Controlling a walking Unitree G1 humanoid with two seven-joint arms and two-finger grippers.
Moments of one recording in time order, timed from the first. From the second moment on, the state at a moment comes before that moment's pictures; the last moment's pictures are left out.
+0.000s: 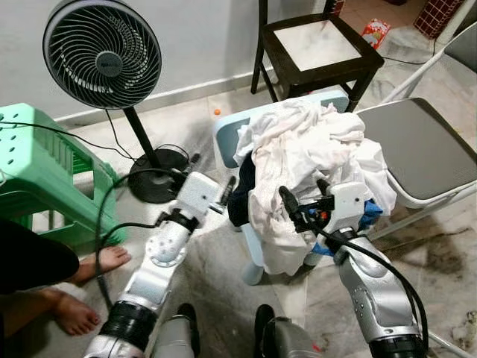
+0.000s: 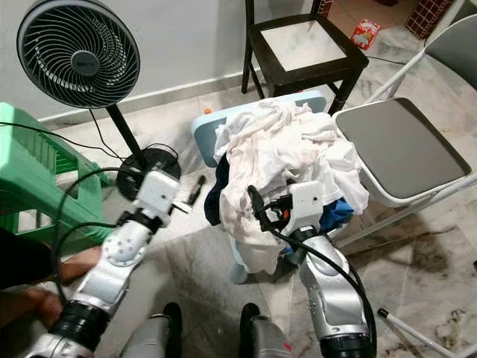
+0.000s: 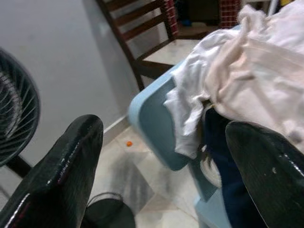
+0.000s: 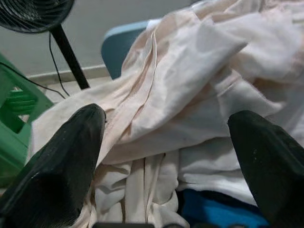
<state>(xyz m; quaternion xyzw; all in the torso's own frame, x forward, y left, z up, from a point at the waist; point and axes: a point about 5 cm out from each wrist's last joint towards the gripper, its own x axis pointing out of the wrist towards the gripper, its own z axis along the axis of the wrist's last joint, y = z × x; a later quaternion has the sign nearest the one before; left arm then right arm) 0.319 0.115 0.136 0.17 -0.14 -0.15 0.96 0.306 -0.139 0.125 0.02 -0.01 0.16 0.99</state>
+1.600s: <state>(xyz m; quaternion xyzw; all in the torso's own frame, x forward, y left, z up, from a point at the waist) 0.294 0.133 0.125 0.17 -0.10 -0.12 0.97 0.355 -0.150 0.148 0.12 0.01 0.07 0.99</state>
